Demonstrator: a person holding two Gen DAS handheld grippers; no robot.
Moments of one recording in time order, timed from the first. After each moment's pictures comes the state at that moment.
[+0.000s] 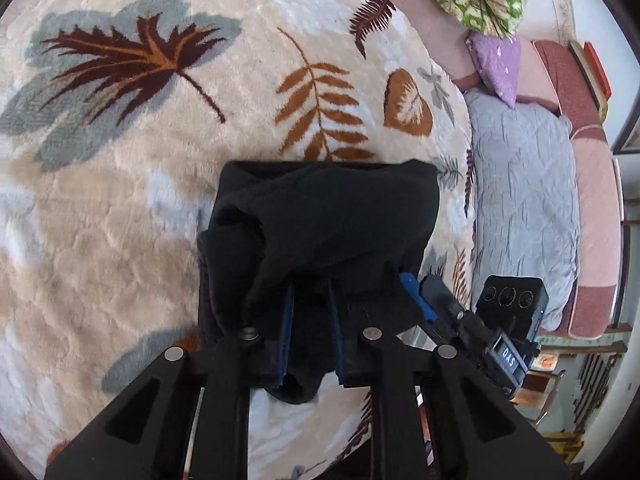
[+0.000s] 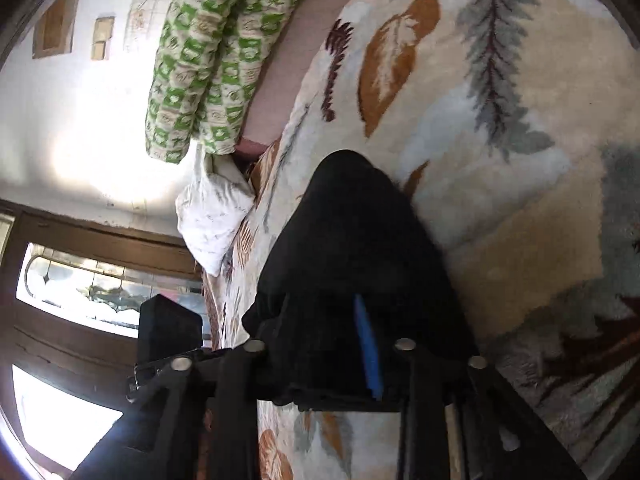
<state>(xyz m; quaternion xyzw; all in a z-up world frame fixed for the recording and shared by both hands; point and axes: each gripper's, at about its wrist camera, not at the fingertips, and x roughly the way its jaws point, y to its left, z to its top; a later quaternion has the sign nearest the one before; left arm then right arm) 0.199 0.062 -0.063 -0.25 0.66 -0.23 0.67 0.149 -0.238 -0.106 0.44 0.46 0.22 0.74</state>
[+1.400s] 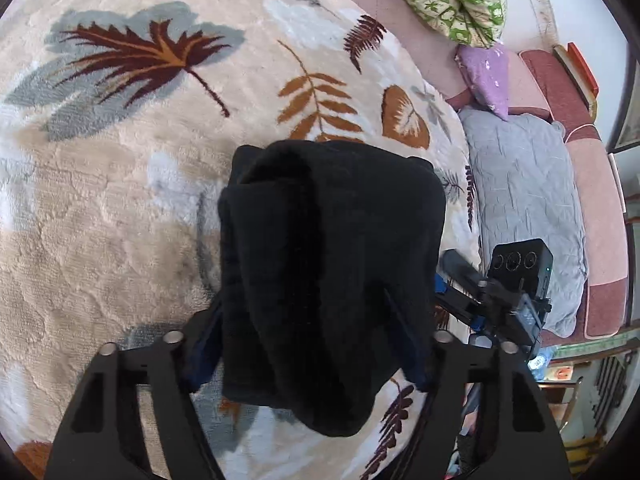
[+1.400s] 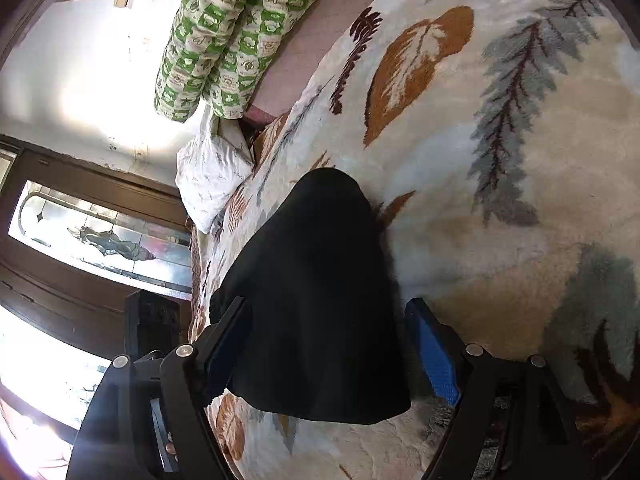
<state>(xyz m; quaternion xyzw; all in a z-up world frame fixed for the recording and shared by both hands) 0.177 0.057 -0.078 -0.26 0.59 -0.21 0.73 0.177 -0.259 -0.113 0.36 0.48 0.27 0.75</state>
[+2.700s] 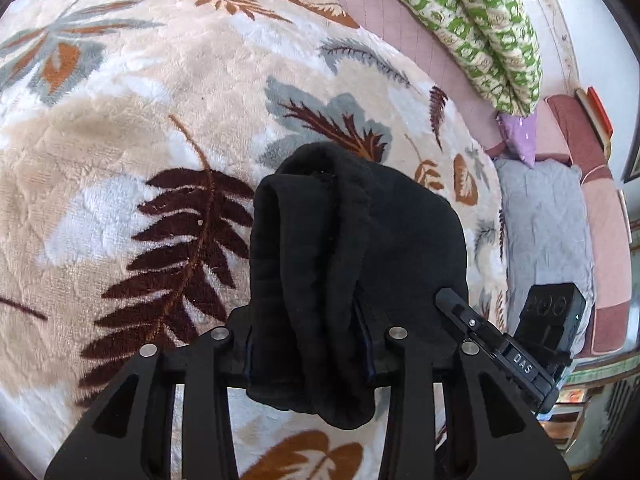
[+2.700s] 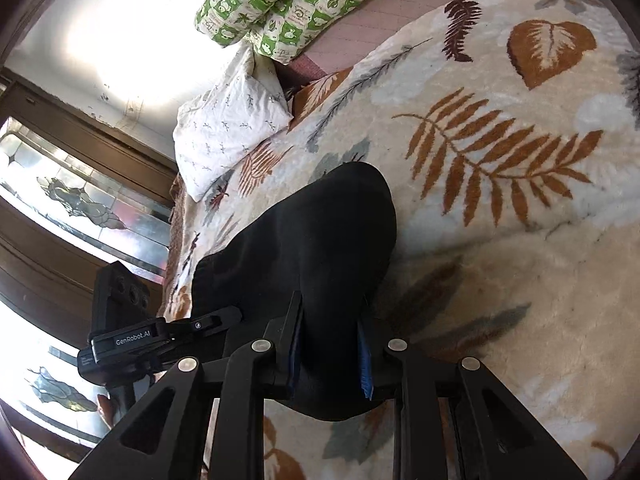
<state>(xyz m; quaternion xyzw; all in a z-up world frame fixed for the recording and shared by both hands) 0.166 0.206 -0.080 -0.25 0.58 -0.15 0.76 0.158 -0.083 -0.077 0.27 0.48 0.22 0.80</state>
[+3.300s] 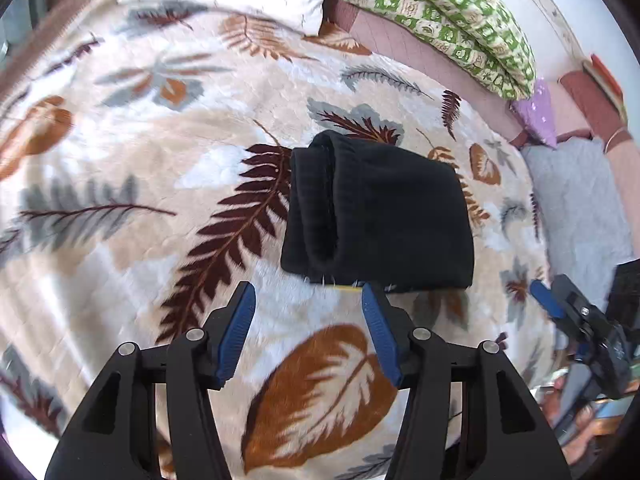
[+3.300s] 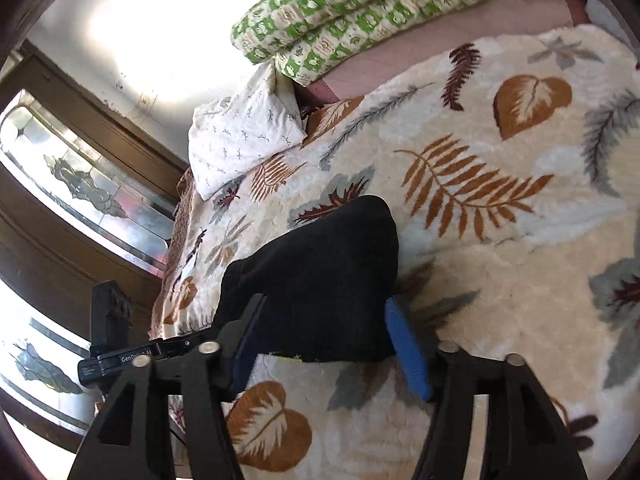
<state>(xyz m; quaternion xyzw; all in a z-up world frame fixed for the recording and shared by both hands) 0.062 0.203 -0.011 -0.16 0.54 -0.05 0.83 0.081 -0.106 0.003 0.21 0.45 0.20 0.84</state>
